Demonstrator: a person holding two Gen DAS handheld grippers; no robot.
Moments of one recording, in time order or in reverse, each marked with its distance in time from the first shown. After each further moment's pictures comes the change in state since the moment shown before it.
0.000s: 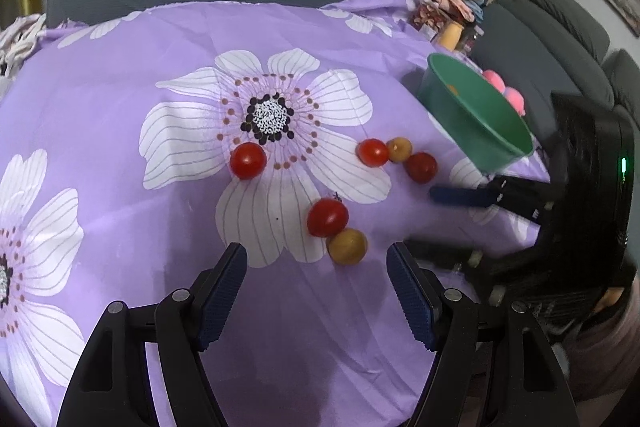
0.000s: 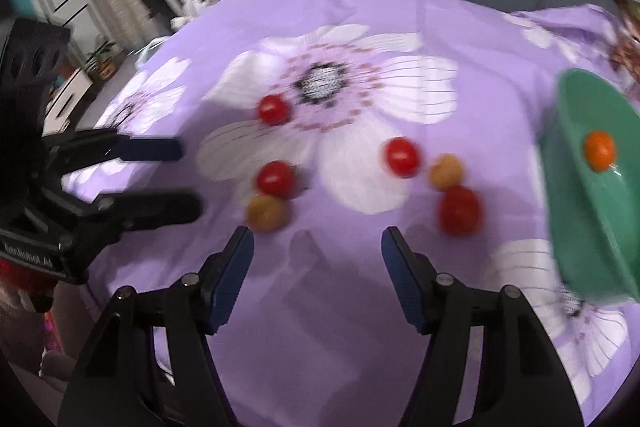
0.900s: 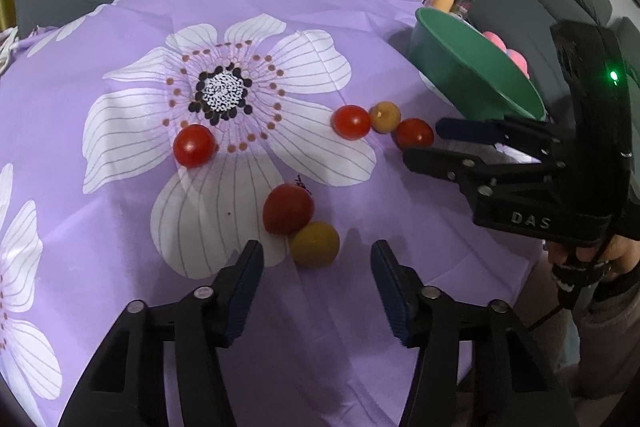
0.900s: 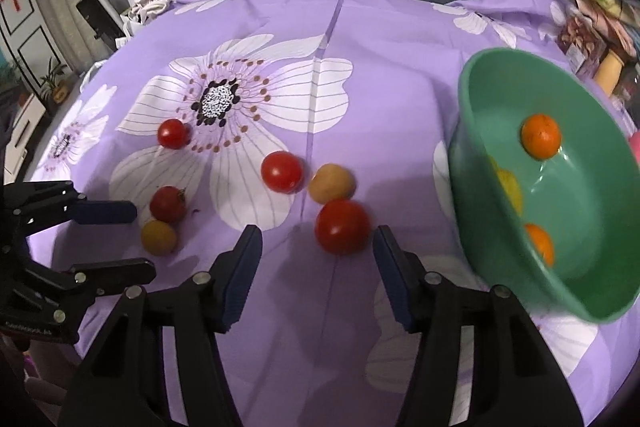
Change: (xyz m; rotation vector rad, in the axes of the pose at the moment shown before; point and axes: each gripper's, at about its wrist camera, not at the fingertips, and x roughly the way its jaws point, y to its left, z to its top) left arm 0.036 -0.027 0.002 0.055 0.102 0.018; right arm 0.008 -0.045 0.009 0.040 -0.008 -0.151
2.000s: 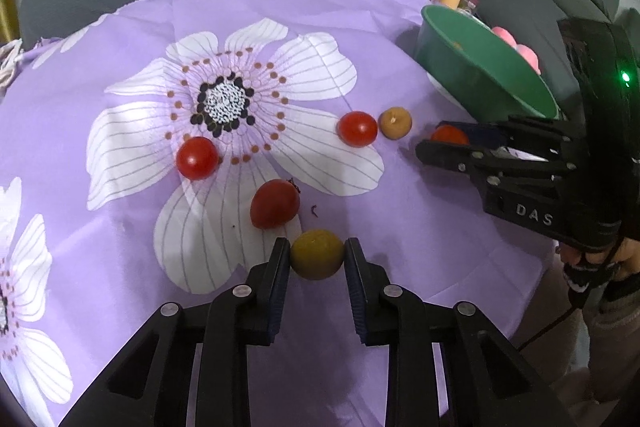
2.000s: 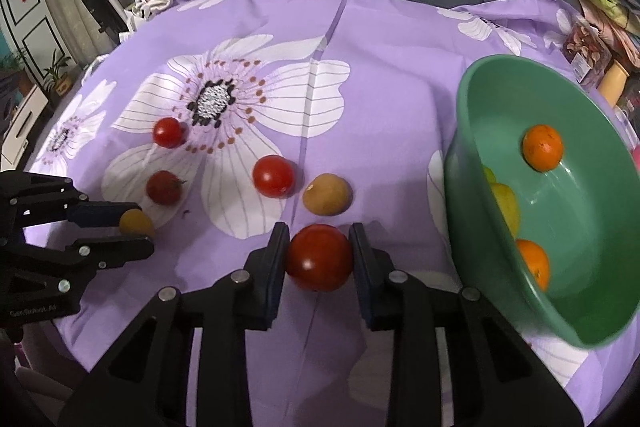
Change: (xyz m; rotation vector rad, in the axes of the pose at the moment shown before) left arm -0.005 -0.003 0.008 0.020 0.000 0.061; right arm -0.006 -0.004 -0.003 -0.011 -0.018 0.019
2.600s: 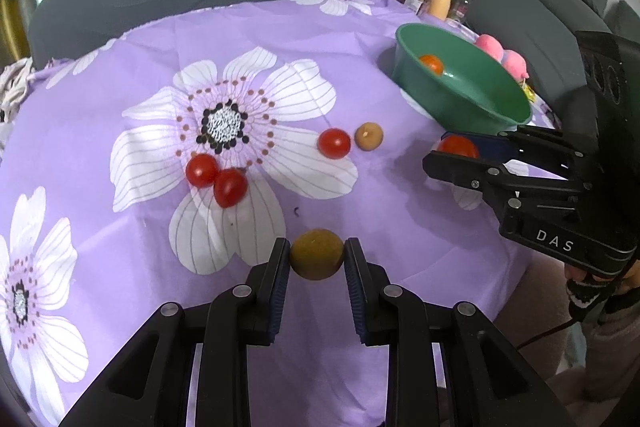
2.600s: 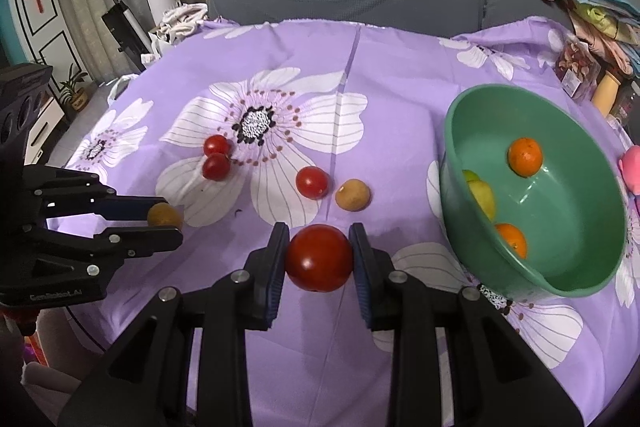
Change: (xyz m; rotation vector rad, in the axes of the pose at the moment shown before) left arm -0.029 -0.022 0.002 0.033 -0.050 0.021; right arm -0.048 0.014 -0.012 -0.006 -0.103 0.036
